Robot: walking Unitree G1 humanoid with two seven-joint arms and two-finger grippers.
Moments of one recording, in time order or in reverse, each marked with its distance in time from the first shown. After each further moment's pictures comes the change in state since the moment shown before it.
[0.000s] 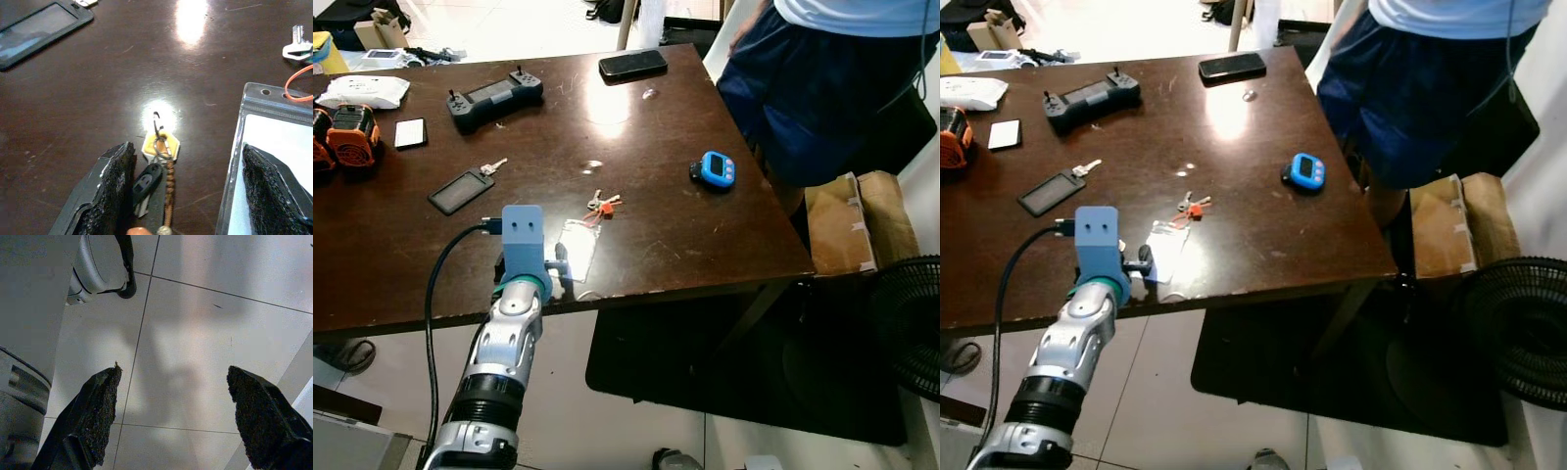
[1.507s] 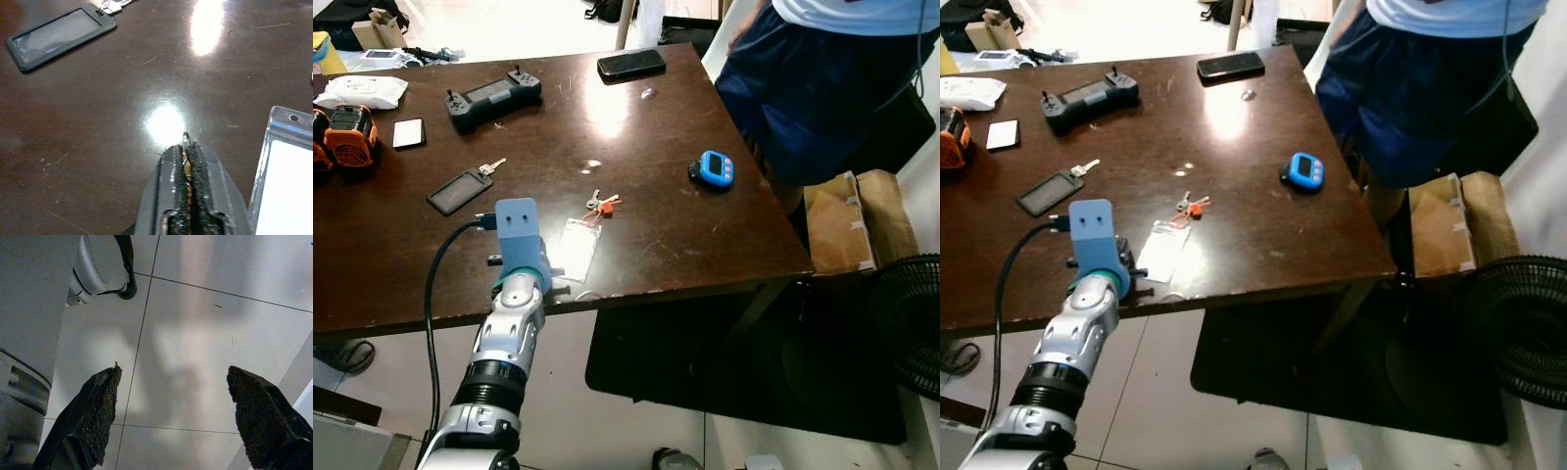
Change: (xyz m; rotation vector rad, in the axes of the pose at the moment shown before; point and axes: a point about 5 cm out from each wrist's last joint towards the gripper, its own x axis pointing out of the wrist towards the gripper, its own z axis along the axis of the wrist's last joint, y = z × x) left arm 0.009 0.007 0.004 -0.037 -0.031 0.084; right arm 0.000 0.000 0.000 0.008 -0.004 -0.001
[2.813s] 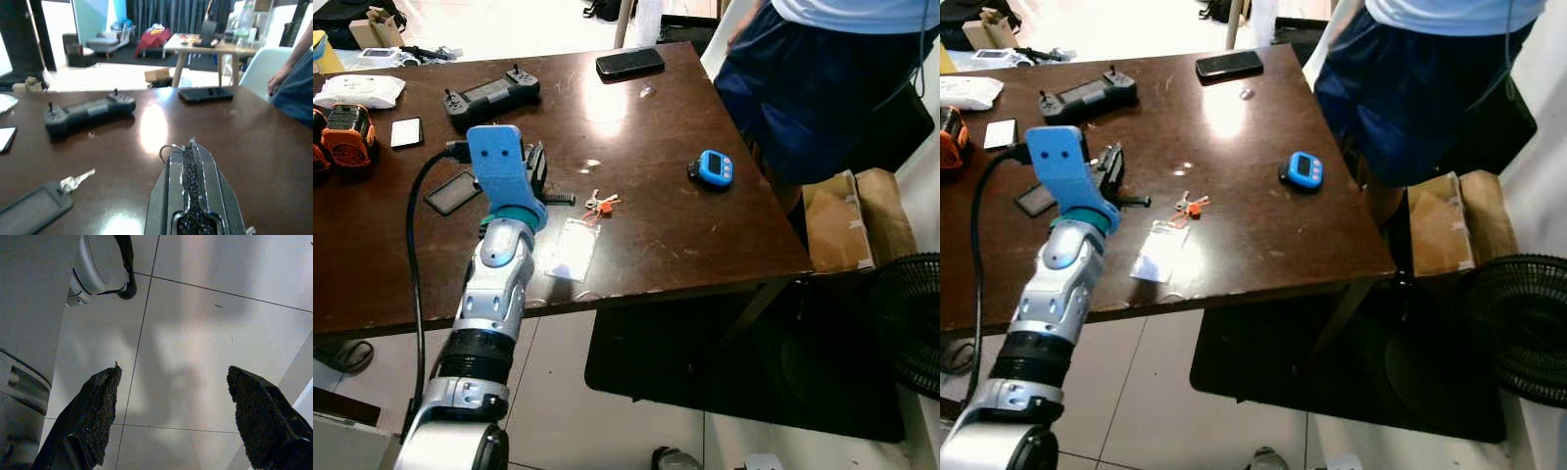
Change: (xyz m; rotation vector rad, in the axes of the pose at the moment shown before) left arm -0.012 -0.008 0.099 -0.021 -0.525 -0.284; right arm 0.000 0.000 0.001 -0.003 -0.003 0.001
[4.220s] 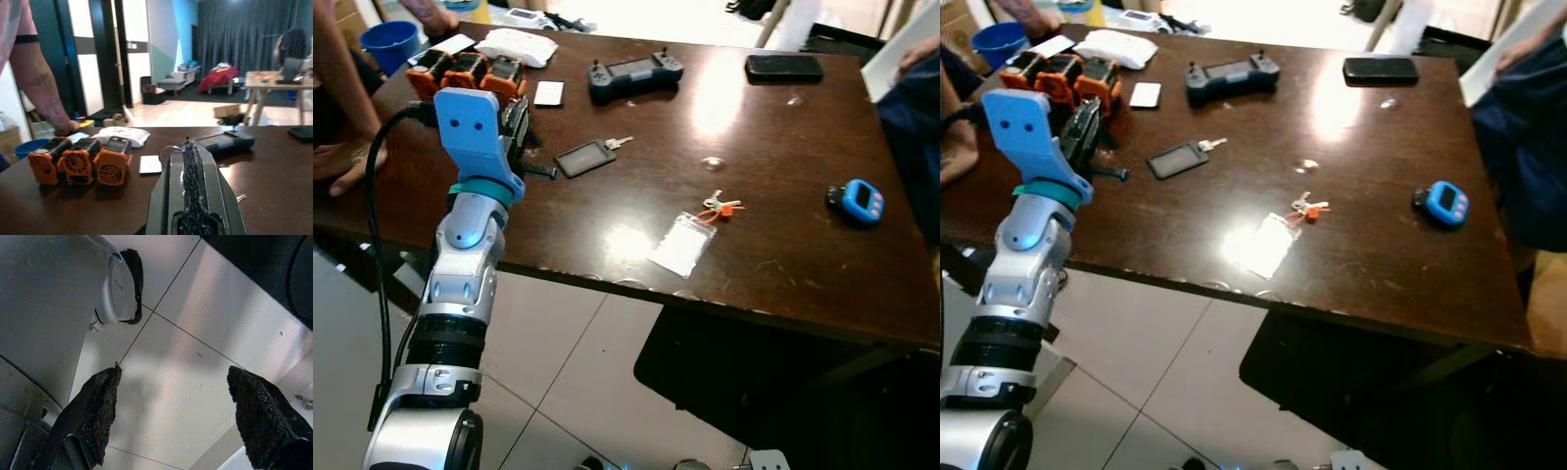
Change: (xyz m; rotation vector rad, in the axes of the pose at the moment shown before) left arm 0.005 0.019 0.039 0.060 -0.188 -0.062; right arm -0.001 -0.010 0.002 -0.022 -0.045 -0.022
